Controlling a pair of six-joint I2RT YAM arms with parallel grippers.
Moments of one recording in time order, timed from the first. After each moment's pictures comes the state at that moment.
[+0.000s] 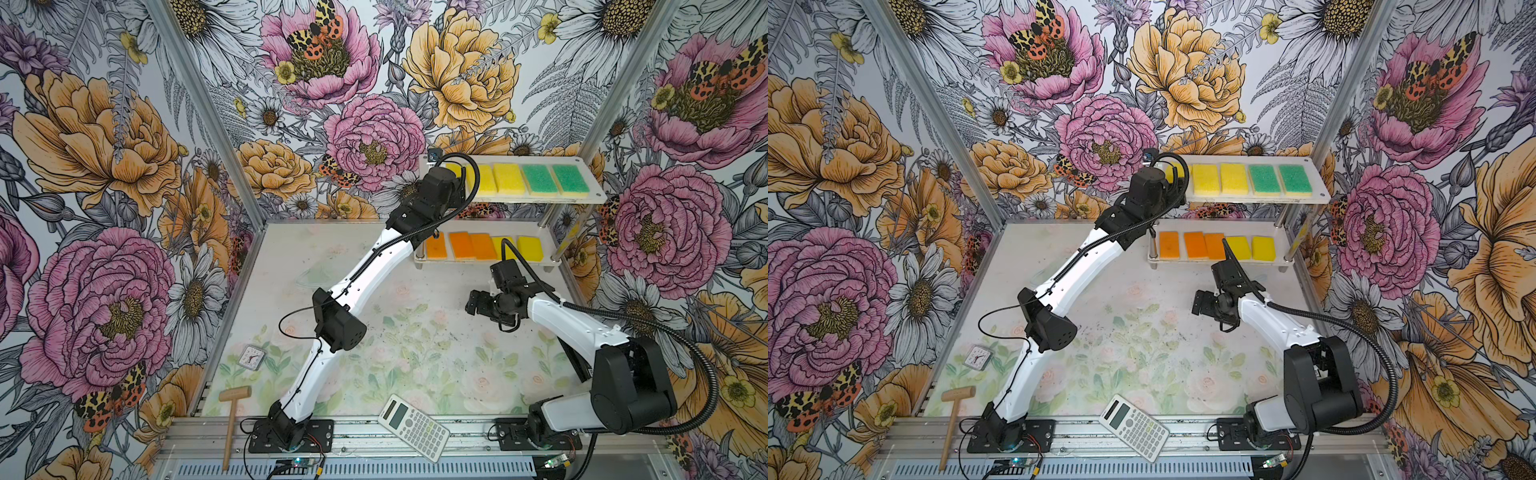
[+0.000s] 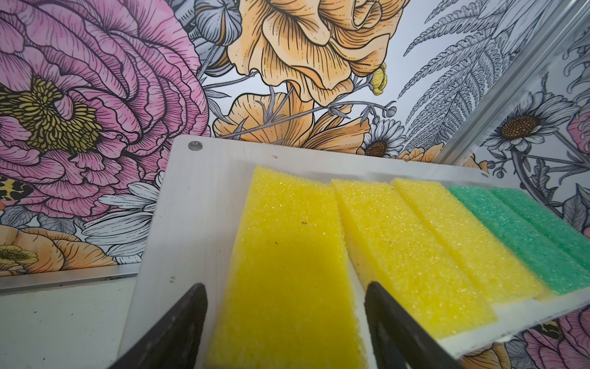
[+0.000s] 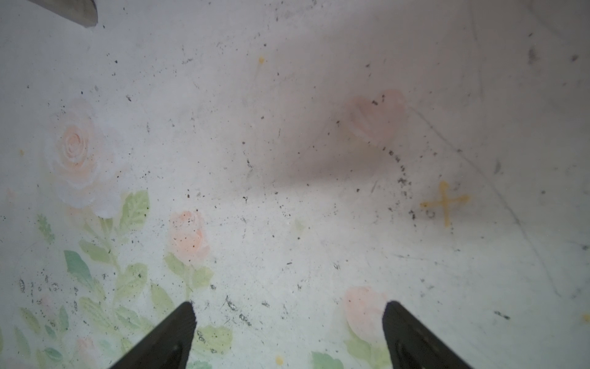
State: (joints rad) left arm -0.76 2.36 2.71 -0.58 -0.41 -0.38; right arm 0.23 1.42 0.91 -0.67 -0.14 0.50
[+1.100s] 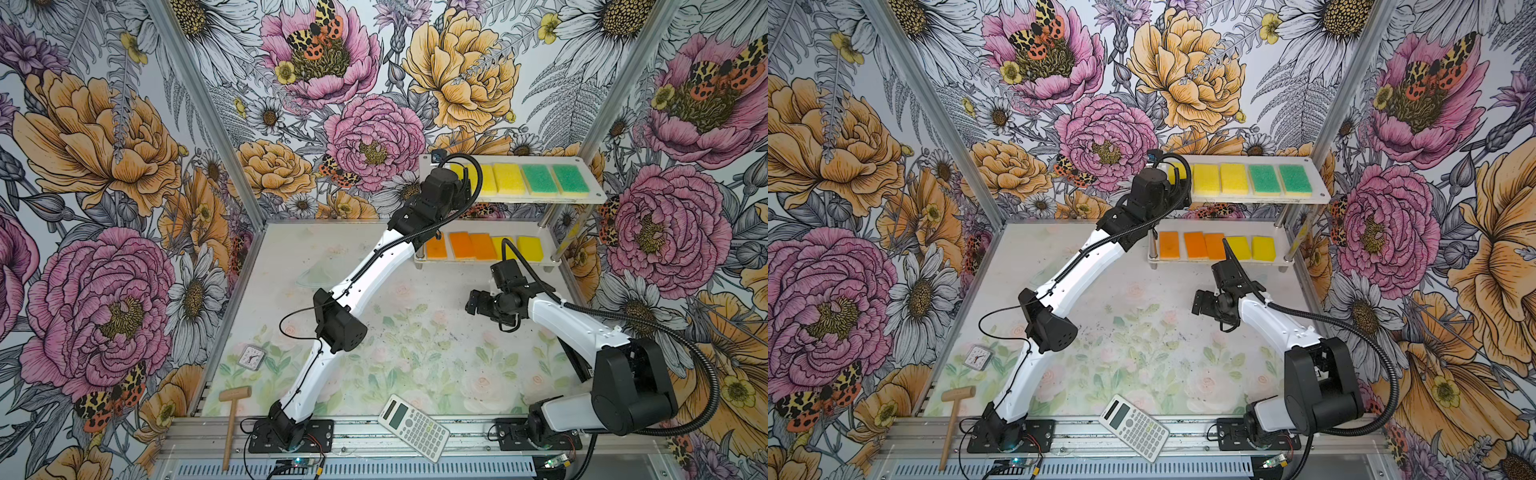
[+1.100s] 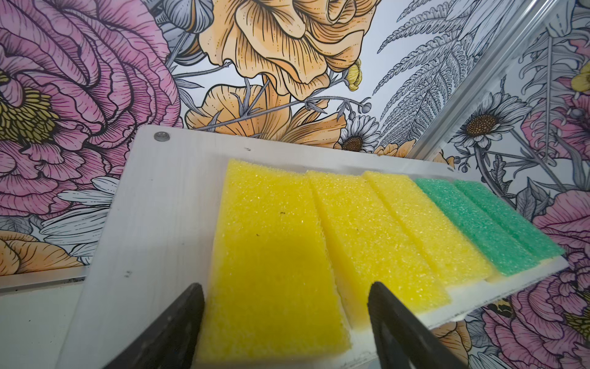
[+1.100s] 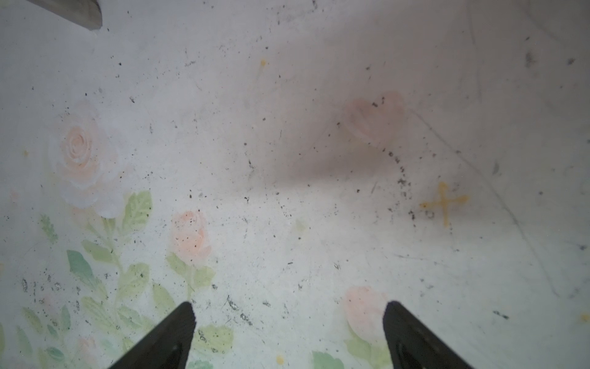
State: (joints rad) left arm -0.77 2.36 2.70 -0.57 -0.35 -0.42; right arm 0.23 1.41 0.91 -0.67 -0.14 0.50
